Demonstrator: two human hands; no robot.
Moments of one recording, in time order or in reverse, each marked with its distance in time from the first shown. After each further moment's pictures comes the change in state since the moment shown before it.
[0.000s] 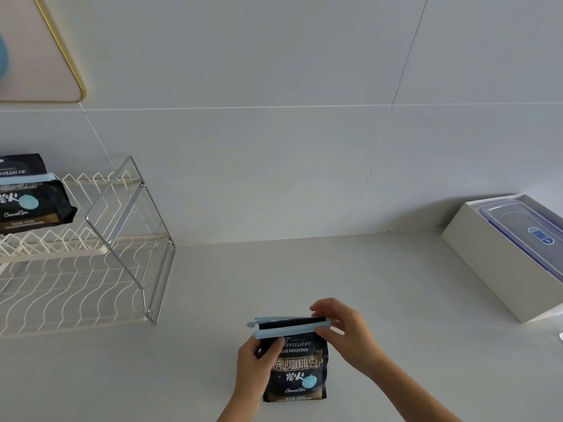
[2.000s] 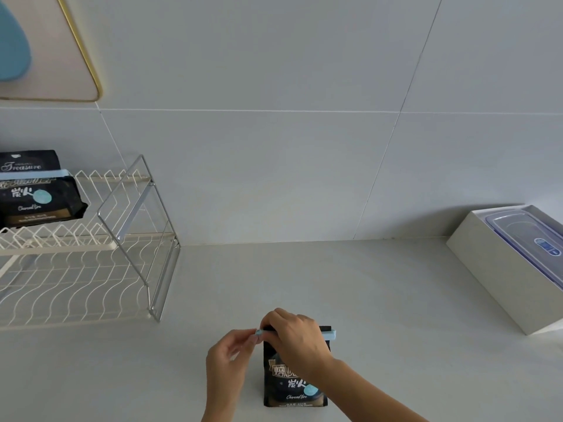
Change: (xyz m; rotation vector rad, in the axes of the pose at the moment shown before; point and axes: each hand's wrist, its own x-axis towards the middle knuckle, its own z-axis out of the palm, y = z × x) left_hand -0.015 0.027 -0.038 0.094 0.178 0.232; right_hand 0.020 -0.036 0.077 -0.671 -0.121 -0.402
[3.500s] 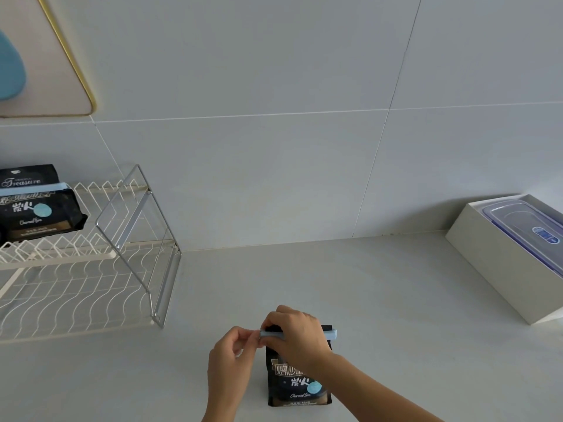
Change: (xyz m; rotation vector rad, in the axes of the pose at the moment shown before) left_hand -0.006 0.026 0.000 0.331 -0.001 0.030; right_hand 0.003 -0.003 -0.007 0.130 -0.036 0.159
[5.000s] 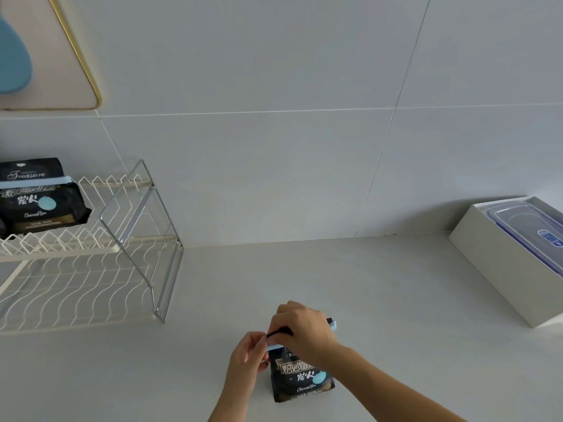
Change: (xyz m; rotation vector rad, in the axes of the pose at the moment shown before) left_hand 0.006 -0.029 0.022 -0.410 -0.271 -0.251; right_hand 0.001 0.012 -0.012 -0.033 -0.073 -0.144
